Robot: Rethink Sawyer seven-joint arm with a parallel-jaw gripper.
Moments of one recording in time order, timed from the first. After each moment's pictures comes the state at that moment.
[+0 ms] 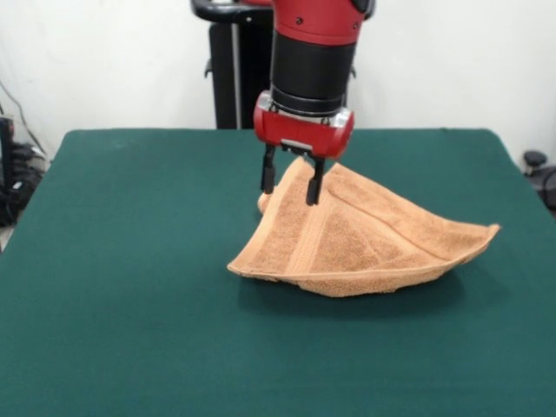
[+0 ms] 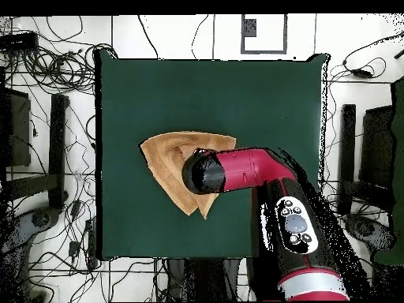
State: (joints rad) arm -0.30 -0.67 0.19 1.66 -0.47 0.55 2.28
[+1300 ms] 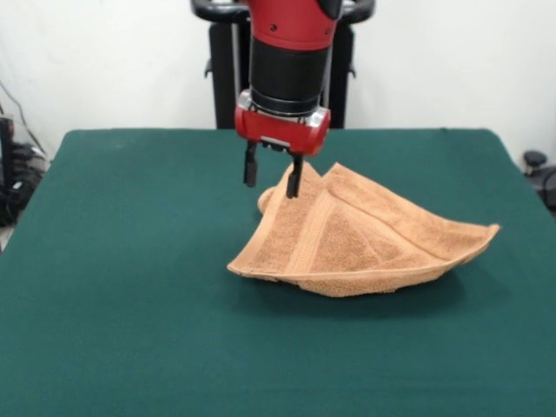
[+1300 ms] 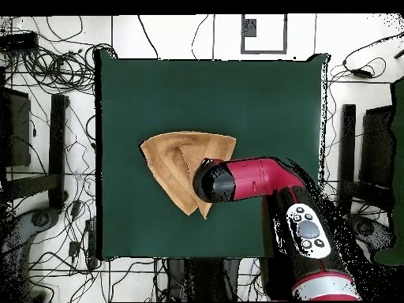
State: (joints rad) arm -0.36 -0.66 0.20 1.71 -0.52 0.55 2.28
